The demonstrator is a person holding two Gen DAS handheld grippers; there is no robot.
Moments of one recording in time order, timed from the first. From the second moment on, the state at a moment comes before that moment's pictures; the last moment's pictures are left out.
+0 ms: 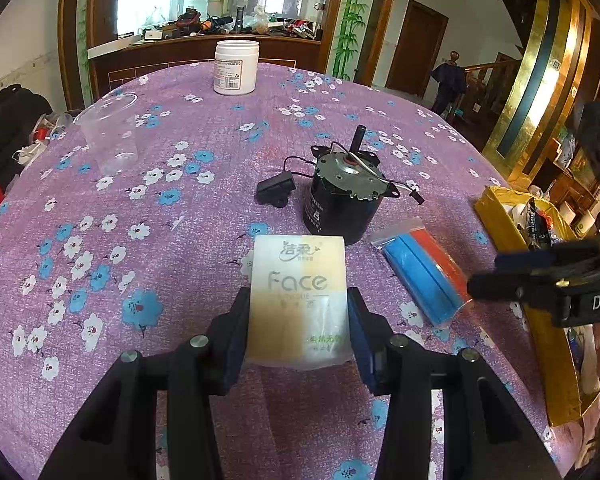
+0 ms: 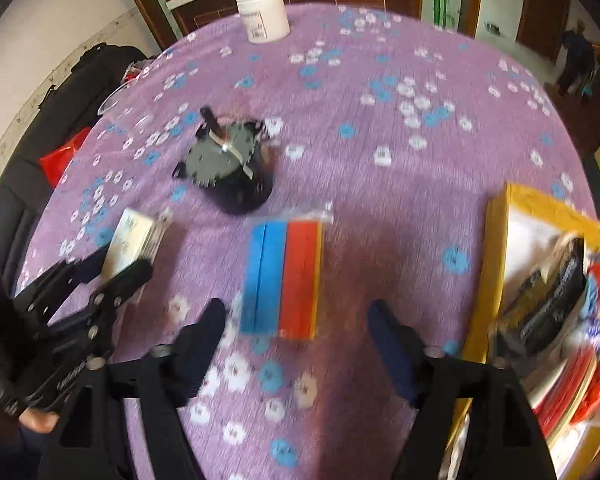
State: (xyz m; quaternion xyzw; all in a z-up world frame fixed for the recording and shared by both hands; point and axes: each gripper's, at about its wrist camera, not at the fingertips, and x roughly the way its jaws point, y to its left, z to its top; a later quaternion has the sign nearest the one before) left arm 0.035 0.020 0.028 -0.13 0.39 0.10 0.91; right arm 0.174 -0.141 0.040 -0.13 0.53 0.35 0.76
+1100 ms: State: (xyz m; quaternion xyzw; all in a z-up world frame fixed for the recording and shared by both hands) left arm 0.026 -0.002 0.039 -0.07 0.35 0.11 0.93; right arm 0.109 -0.171 0.037 0.00 0.47 0.33 0.82
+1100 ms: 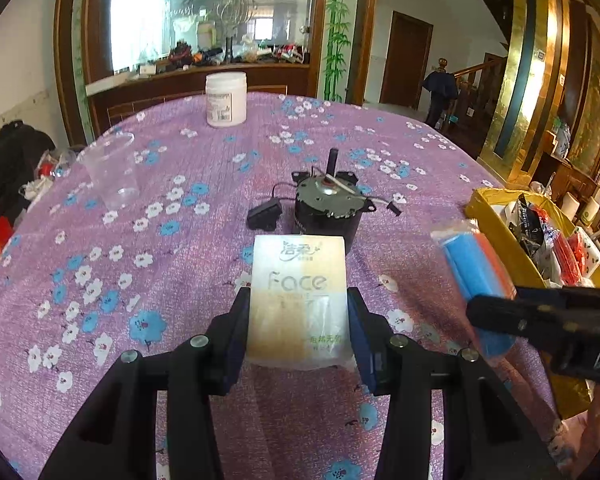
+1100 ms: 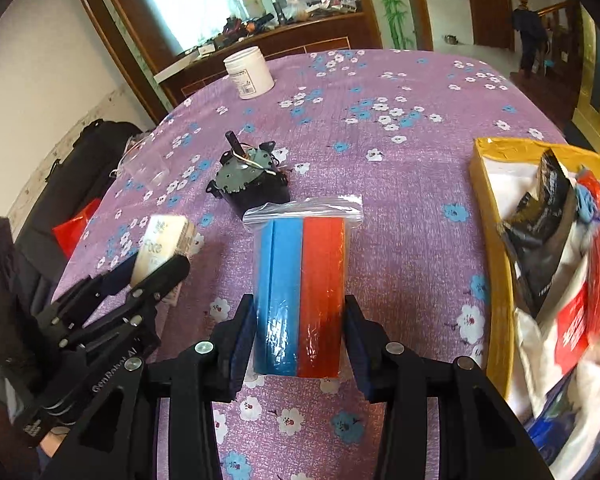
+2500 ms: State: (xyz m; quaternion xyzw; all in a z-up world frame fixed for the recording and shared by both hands) left arm 0.018 -0.025 0.053 -0.02 0.31 0.12 0.94; right arm 0.088 -0.192 0.044 0.02 0.44 0.34 0.83
